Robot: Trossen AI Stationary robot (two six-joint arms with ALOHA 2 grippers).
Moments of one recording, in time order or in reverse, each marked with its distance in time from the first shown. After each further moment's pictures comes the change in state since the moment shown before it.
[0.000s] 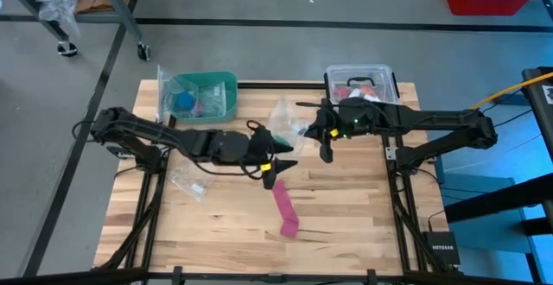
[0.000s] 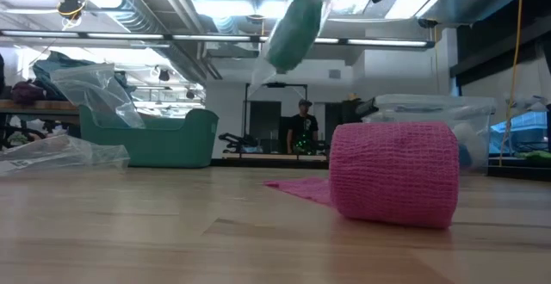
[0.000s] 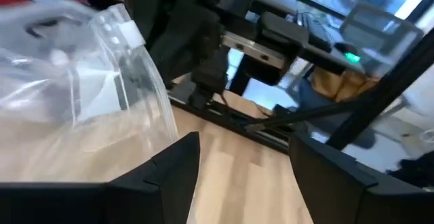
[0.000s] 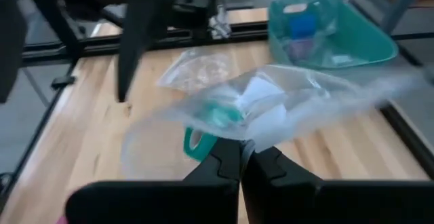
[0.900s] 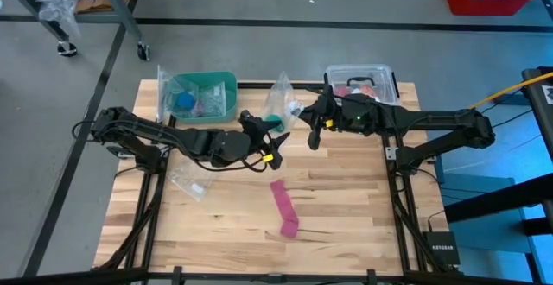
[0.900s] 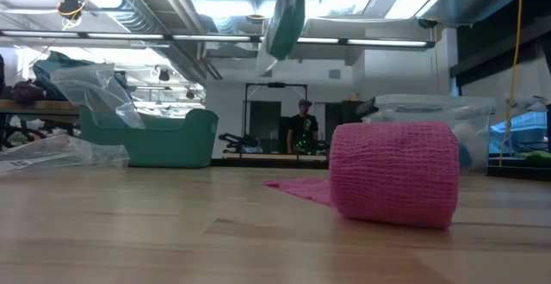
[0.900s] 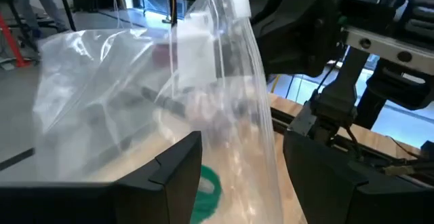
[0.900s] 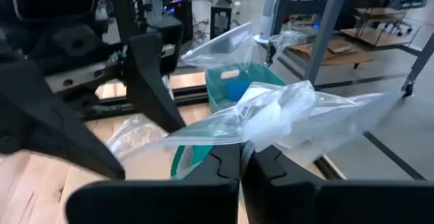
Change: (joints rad) left arm 0.004 0.000 -0.002 -0.035 -0.472 0.155; right arm 0.000 0.032 0.000 0.250 0.253 -0.026
